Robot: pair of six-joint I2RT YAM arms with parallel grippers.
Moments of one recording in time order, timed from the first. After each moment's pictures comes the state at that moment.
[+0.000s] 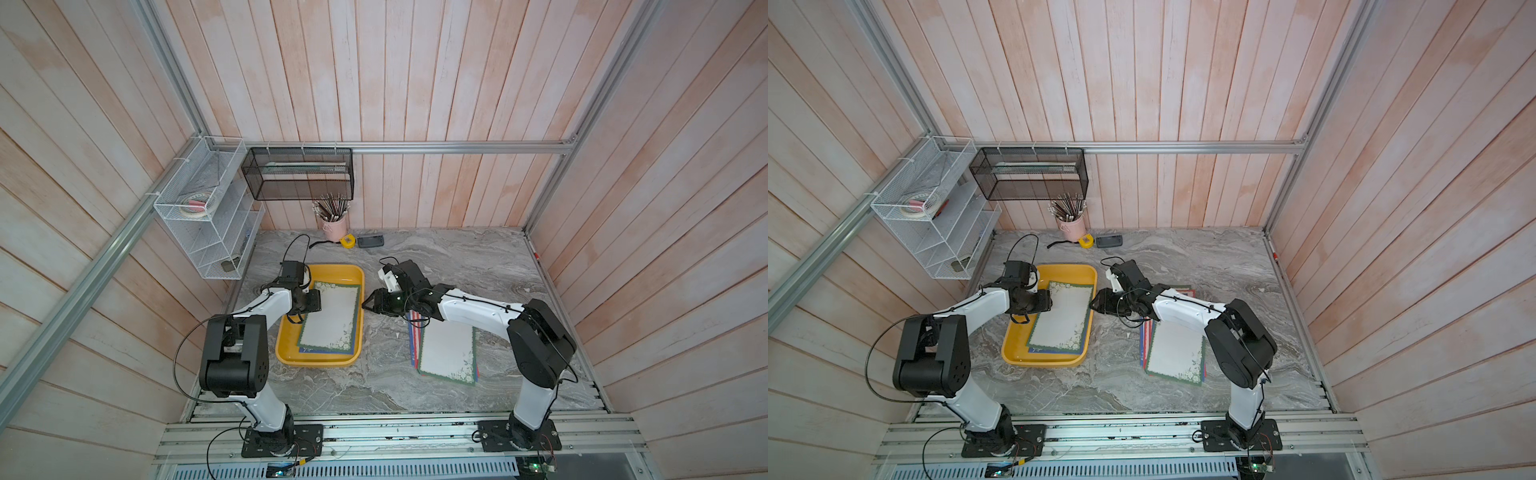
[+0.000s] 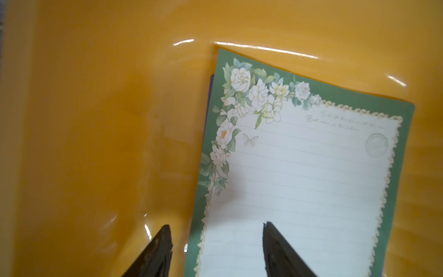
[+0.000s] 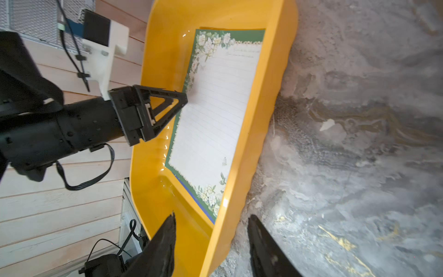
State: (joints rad) left arm -0.03 1.69 1.00 -0.44 0.09 -0.14; right arm 0.79 1.84 1.26 -0.12 -0.43 0.82
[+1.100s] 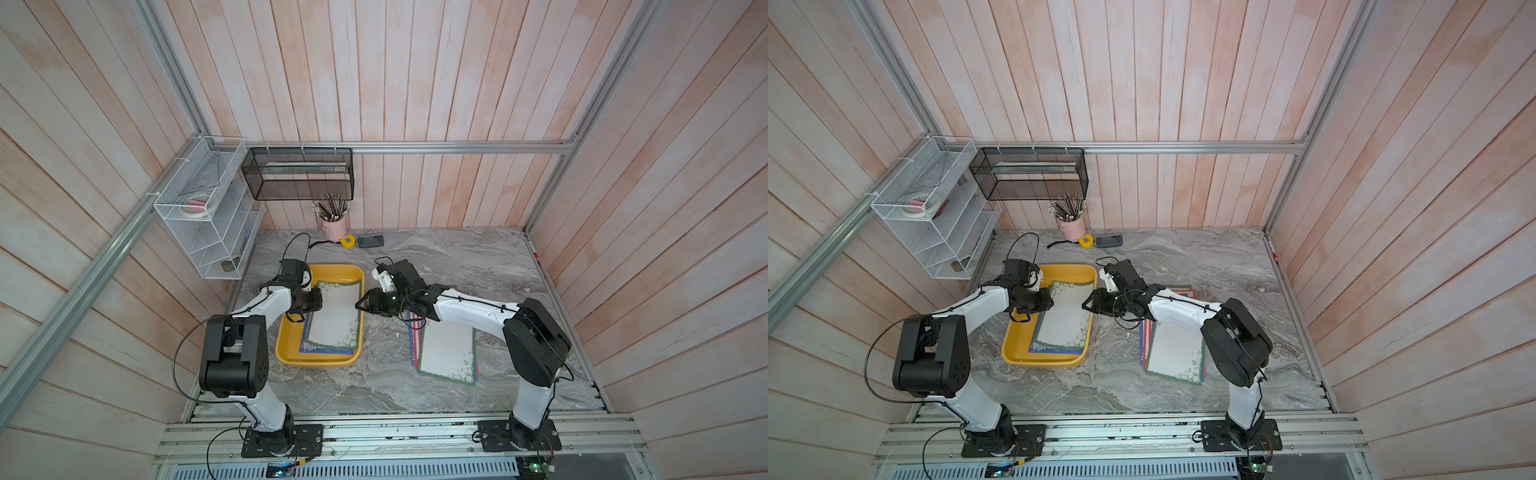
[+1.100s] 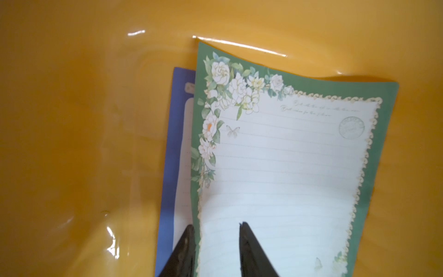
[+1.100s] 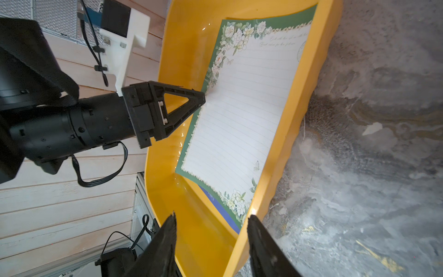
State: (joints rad) left arm -0.03 1.67 1.02 -0.46 0.23 -0.16; right arm 0.82 1.87 1.28 -0.09 -0.46 0.84
